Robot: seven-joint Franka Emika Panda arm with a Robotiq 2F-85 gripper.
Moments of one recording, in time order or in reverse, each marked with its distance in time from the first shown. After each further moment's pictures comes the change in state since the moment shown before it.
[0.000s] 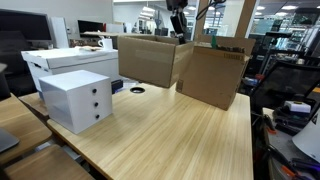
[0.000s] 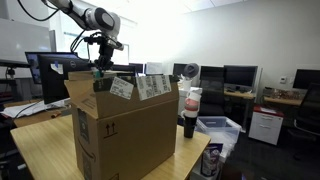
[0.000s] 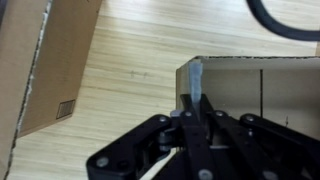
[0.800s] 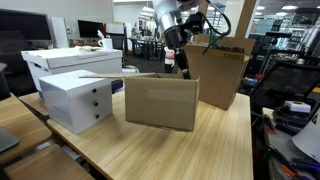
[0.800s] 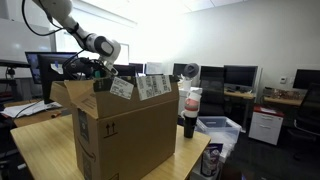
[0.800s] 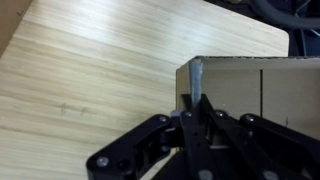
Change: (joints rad) arm 0.001 0.100 0.023 -0.181 0.175 0.099 -0.167
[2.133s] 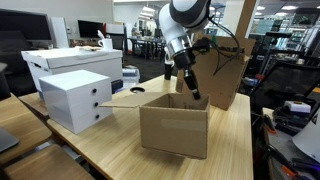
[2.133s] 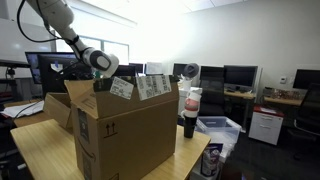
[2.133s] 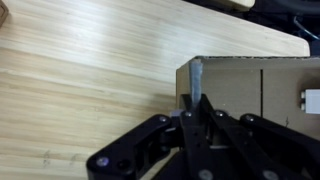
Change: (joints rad) arm -0.006 0.019 -0.013 -0.184 0.036 0.120 -0.013
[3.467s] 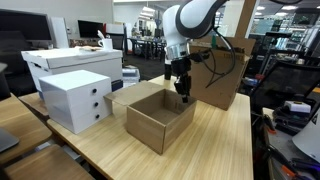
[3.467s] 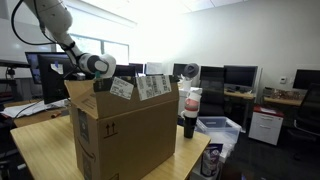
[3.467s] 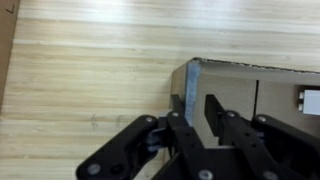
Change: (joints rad) arm 0.024 0.000 -0.025 -0.083 -0.116 0.309 0.215
